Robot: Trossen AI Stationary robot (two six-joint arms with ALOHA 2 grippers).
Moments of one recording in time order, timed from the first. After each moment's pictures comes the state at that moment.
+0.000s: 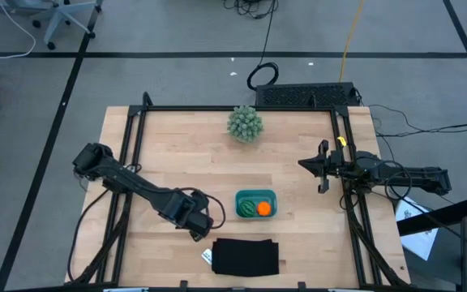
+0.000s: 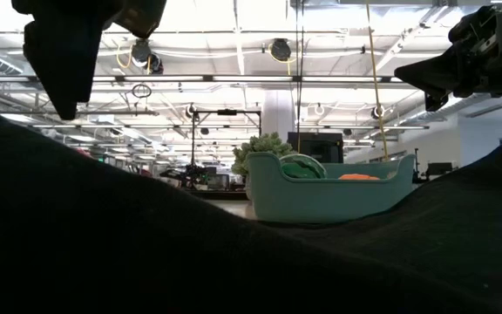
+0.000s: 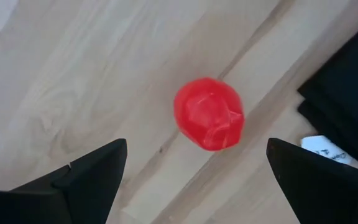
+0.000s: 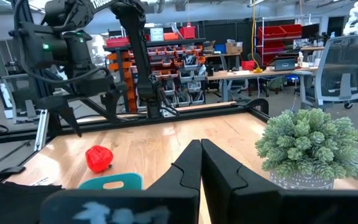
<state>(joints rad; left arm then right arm) -0.47 1.74 1.37 -1.12 -0.10 -1.14 -0.08 0.11 0.02 0.17 0.05 0.09</state>
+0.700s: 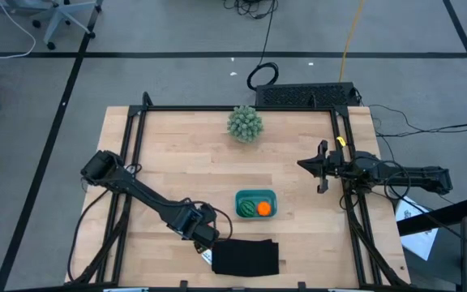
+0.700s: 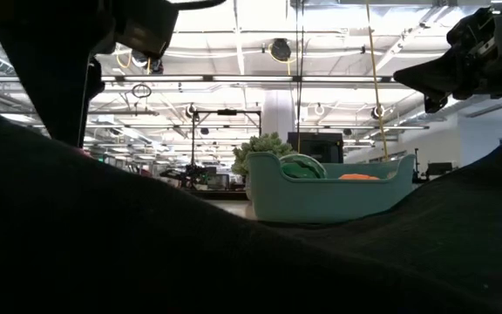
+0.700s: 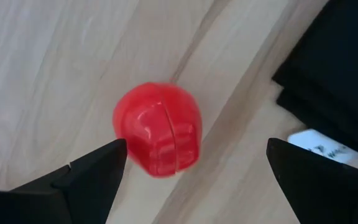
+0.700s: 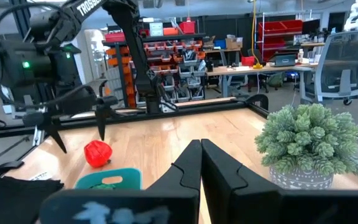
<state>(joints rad) -0.51 1.86 1.37 -0.98 -0.10 -1.02 -0.08 0.13 0.02 0.17 0.05 0.09</state>
